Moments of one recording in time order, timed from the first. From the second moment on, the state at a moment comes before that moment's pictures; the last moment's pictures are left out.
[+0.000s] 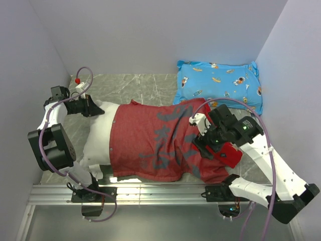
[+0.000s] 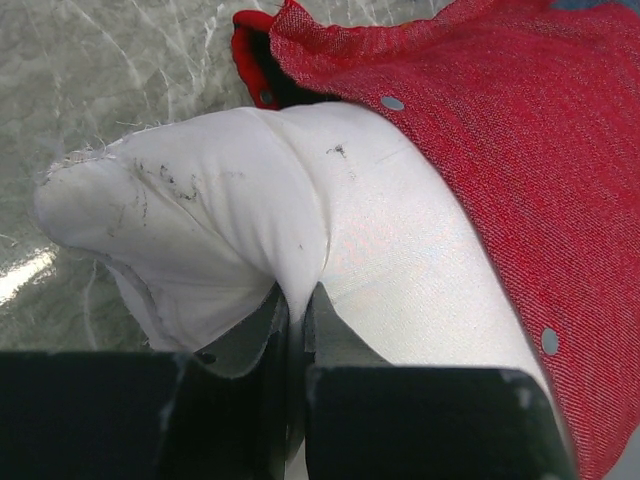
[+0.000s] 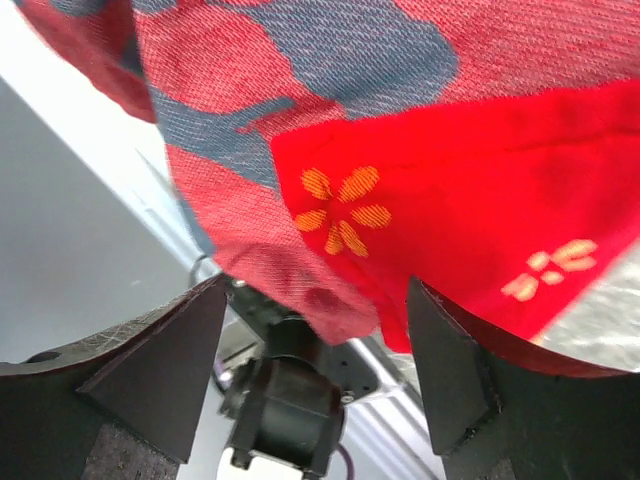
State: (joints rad) left arm 0.36 1.65 1.23 -0.69 1.06 0.42; right arm 0.55 1.06 1.23 -1.34 -0.23 -0.31
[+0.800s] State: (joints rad) left arm 0.36 1.64 1.18 -0.60 1.06 0.37; right arm 0.58 1.06 1.25 -1.22 0.06 -0.30
